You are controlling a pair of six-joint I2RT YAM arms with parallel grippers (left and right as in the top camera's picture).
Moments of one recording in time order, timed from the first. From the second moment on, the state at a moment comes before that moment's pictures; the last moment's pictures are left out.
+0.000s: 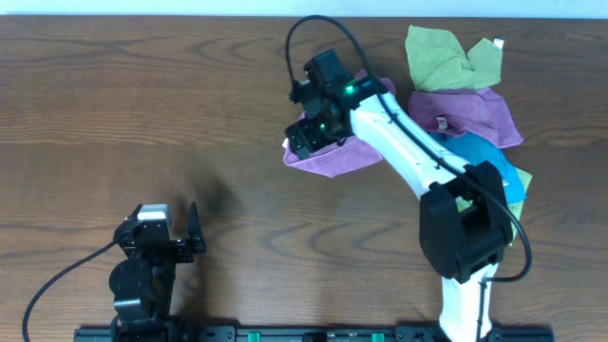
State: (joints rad) left arm 0.08 0.04 0.11 -0.37 0.05 0.01; right arm 0.53 2.09 1.71 -0.87 -0.23 0.00
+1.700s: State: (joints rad) left arm 0.08 0.04 0.11 -0.37 0.05 0.01; right arm 0.59 2.22 2.24 -0.85 -0.01 0.05
